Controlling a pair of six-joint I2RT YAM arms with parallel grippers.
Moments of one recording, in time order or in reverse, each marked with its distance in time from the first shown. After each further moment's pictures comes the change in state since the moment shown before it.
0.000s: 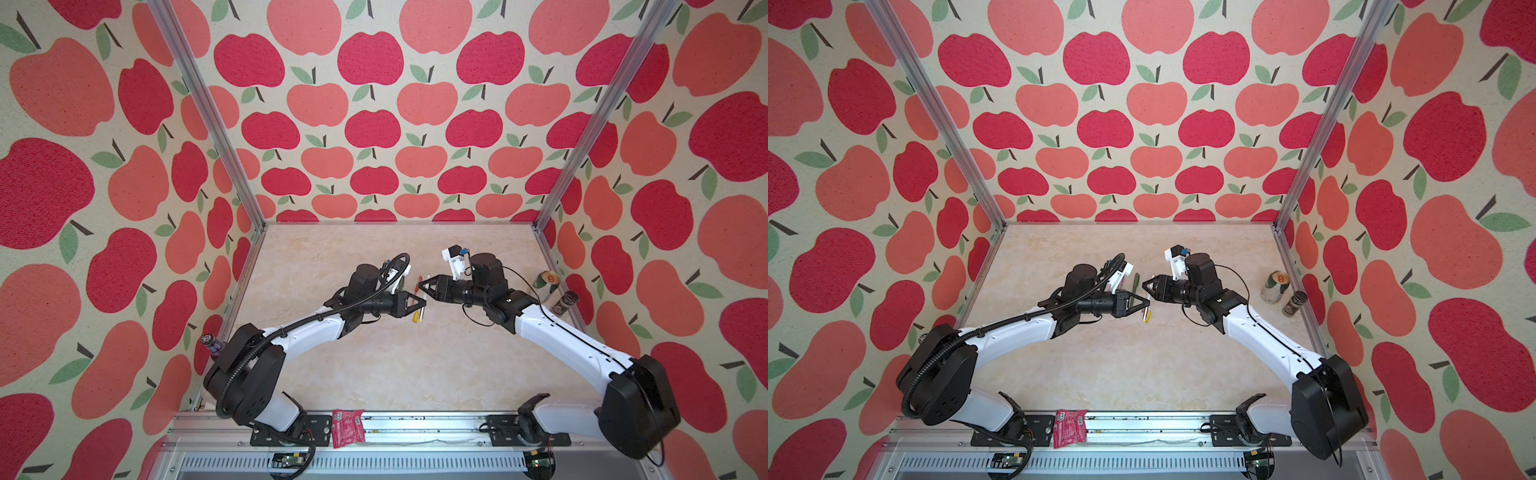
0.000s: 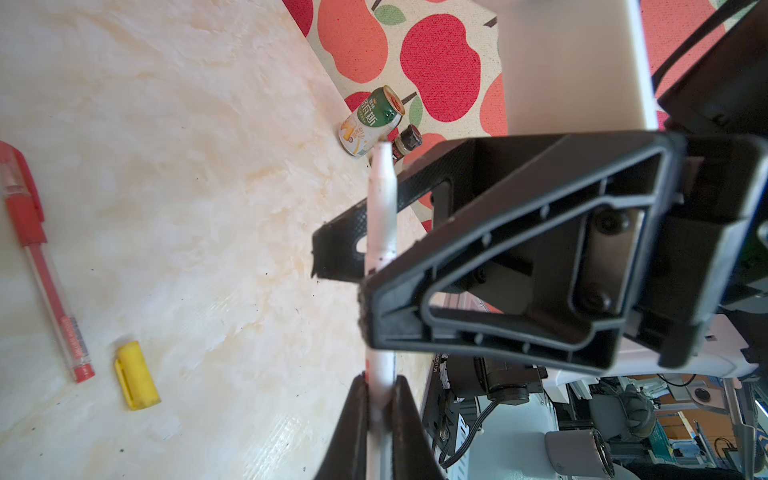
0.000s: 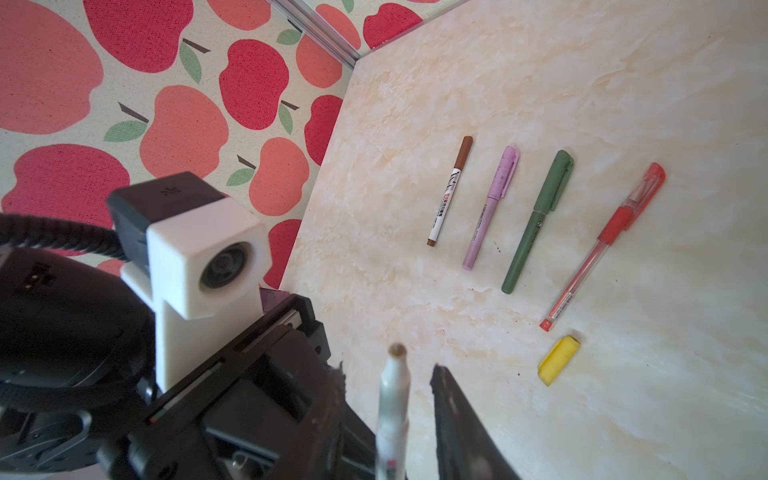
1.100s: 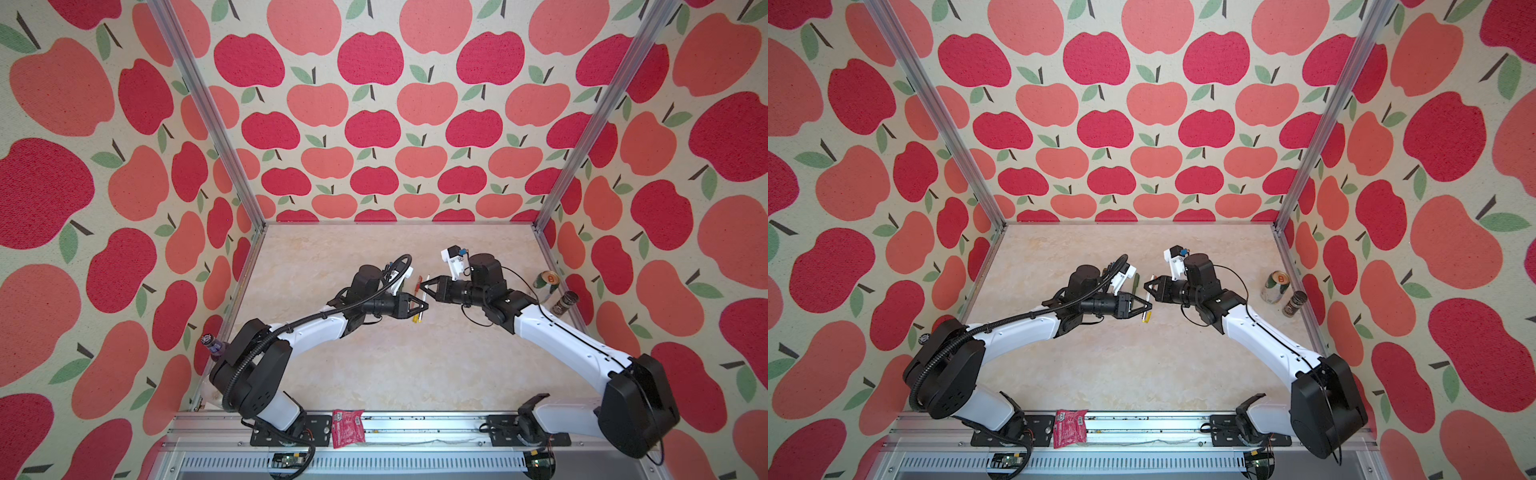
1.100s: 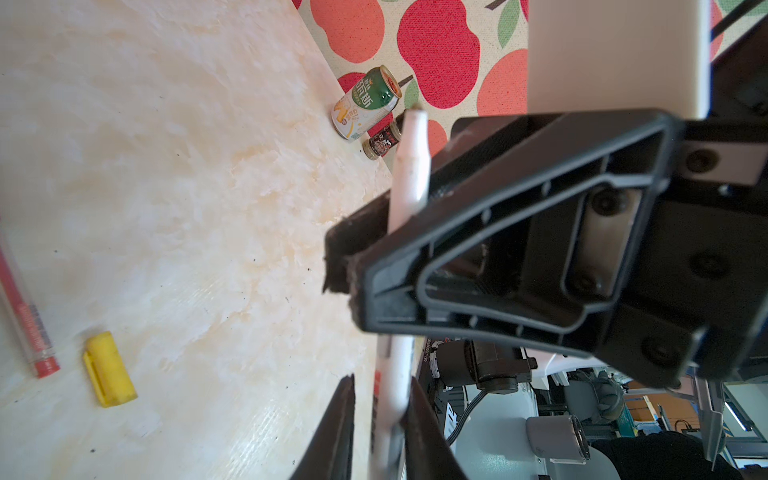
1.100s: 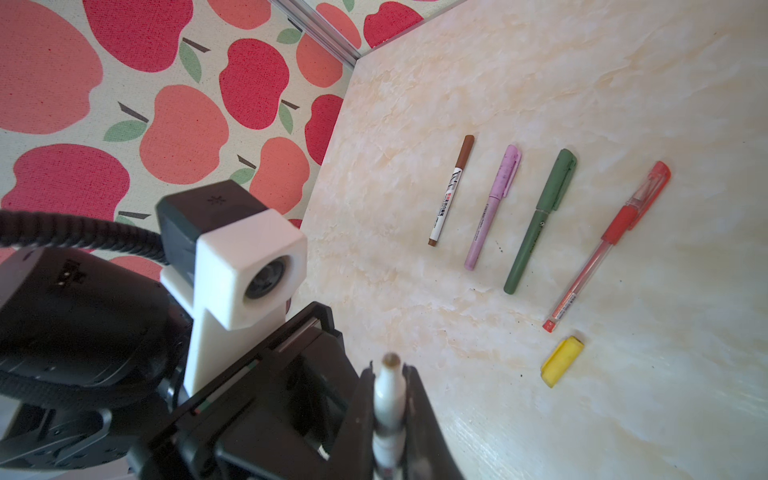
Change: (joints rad) left arm -0.001 0.042 0.003 0.019 0.048 -0.030; right arm 0.008 0.000 -0.007 0.006 0.005 0.003
